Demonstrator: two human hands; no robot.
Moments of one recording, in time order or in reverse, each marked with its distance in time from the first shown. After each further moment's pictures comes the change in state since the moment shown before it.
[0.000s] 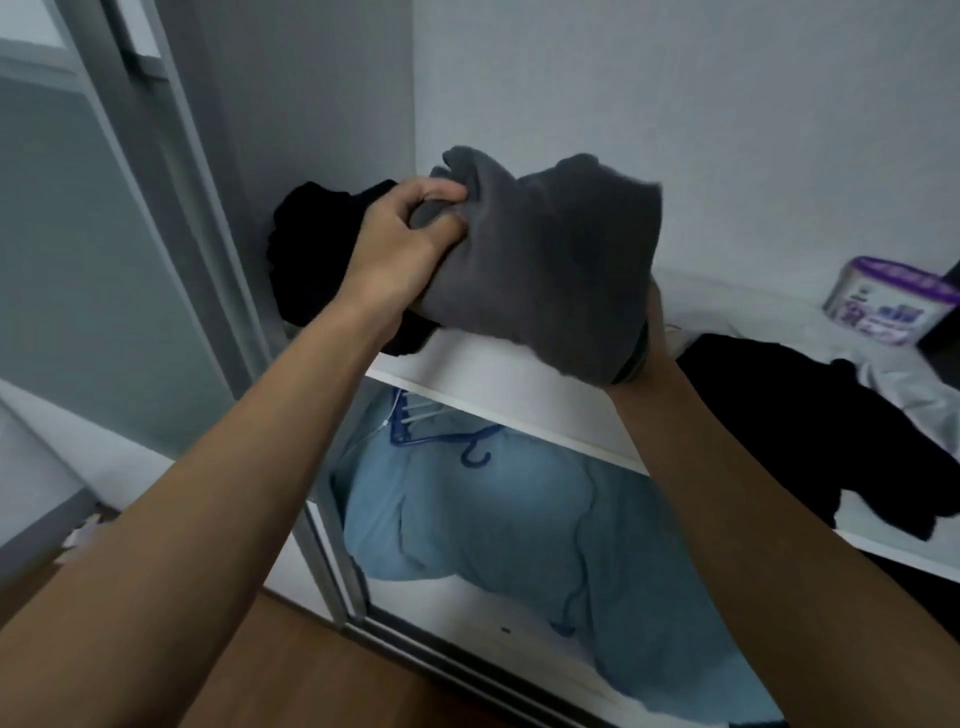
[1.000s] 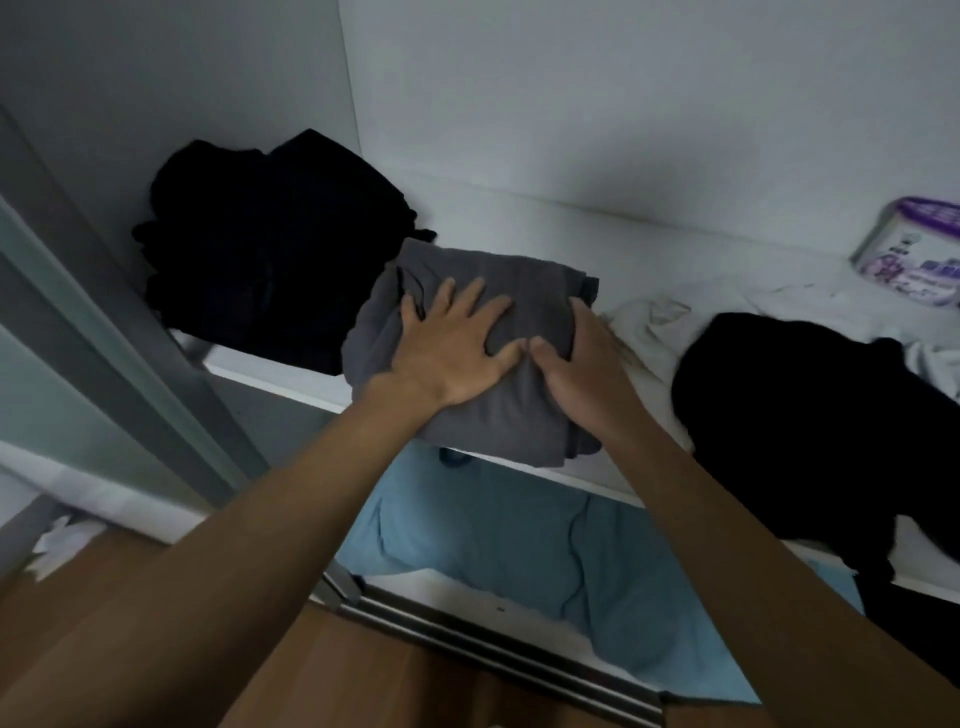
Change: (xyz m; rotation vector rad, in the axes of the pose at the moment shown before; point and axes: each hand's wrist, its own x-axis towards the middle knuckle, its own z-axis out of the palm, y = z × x) left_hand 0.022 -0.147 0.090 1.119 -0.681 -0.034; right_hand 0.068 0.043 -0.066 -1.331 0.090 -0.140
